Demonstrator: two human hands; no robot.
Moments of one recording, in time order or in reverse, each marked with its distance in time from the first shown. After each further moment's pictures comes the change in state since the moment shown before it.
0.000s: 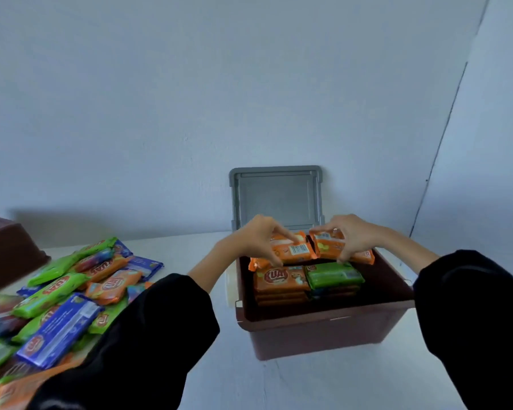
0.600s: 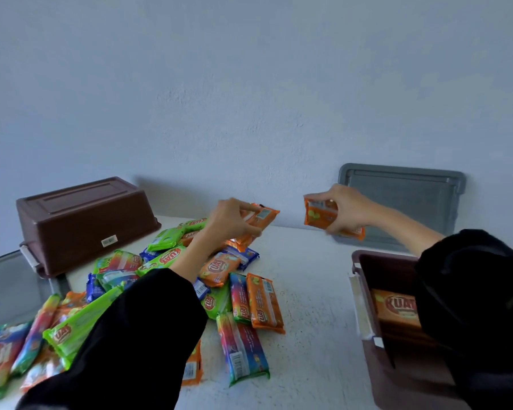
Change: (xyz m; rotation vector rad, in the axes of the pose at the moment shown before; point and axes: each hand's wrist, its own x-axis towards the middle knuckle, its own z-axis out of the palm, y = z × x) left_hand -0.129 -0.188 -0.070 -0.074 0.489 -0.608; right_hand 0.169 -0.180 0.000 -0.054 0.173 -0.334
